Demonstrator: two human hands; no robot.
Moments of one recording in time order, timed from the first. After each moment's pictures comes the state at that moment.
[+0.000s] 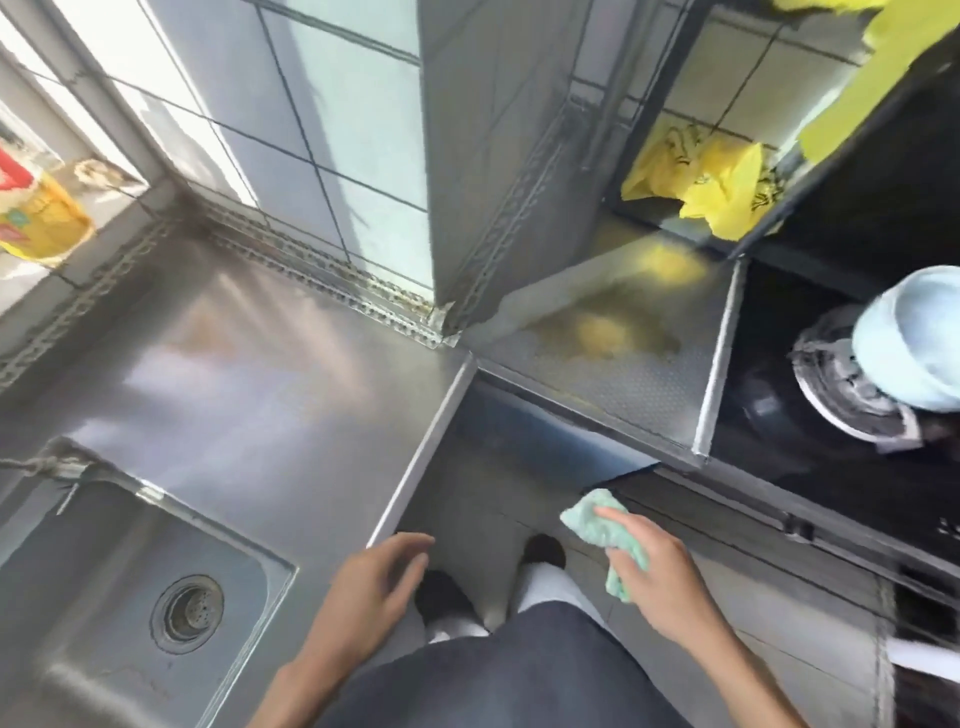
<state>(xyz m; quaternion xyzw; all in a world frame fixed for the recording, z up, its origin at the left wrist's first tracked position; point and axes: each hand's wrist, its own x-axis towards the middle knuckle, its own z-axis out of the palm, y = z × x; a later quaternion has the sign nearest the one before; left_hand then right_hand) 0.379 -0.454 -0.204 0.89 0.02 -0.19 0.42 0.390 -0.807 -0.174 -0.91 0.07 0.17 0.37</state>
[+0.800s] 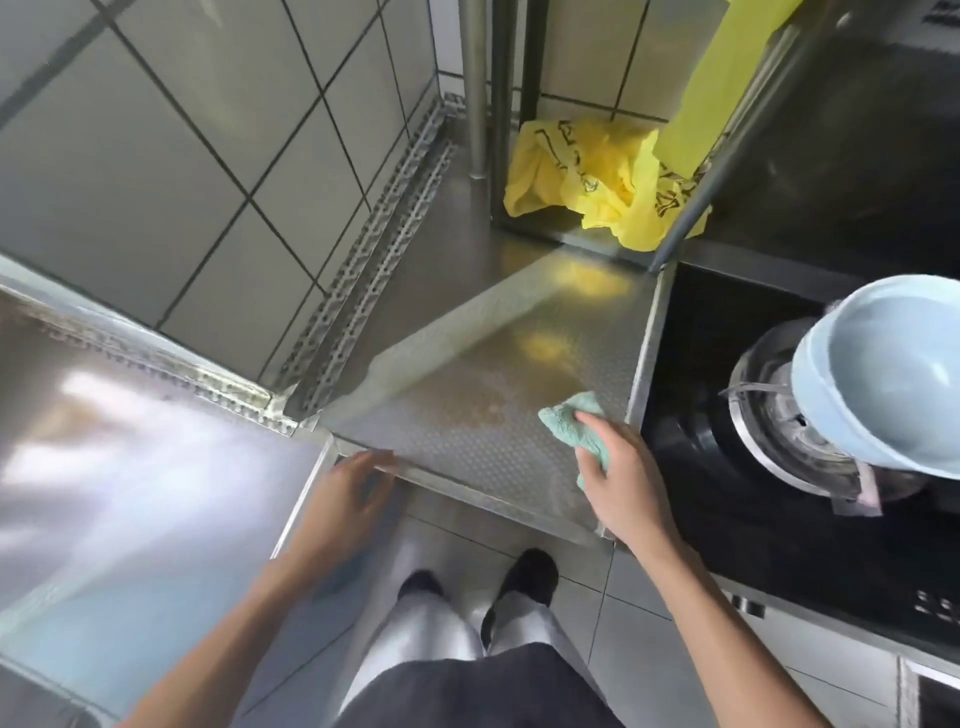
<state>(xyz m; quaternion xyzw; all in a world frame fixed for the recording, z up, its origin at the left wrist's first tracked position) 0.613 -0.625 -0.218 0.94 -0.02 -0.16 0.31 0.591 -0.965 -0.209 -0.92 0.10 0.05 0.36</state>
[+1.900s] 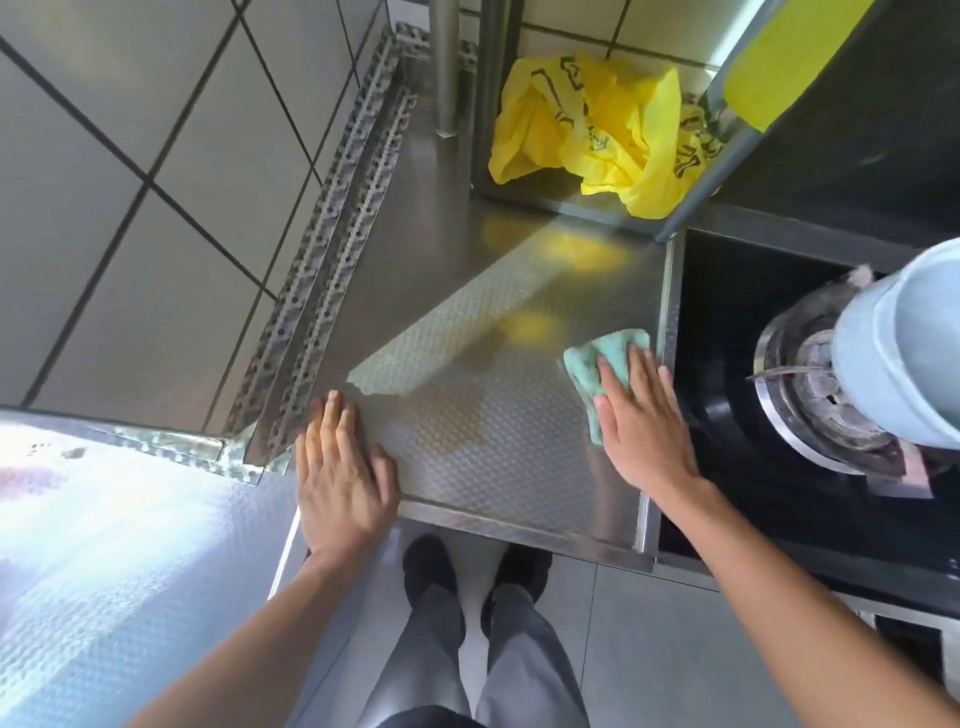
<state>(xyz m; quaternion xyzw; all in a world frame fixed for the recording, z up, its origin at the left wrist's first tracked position) 0.672 -0.635 -0.297 0.99 0.01 0.01 0.14 0.662 -0.980 -0.265 -0.99 0.08 0.14 0.03</state>
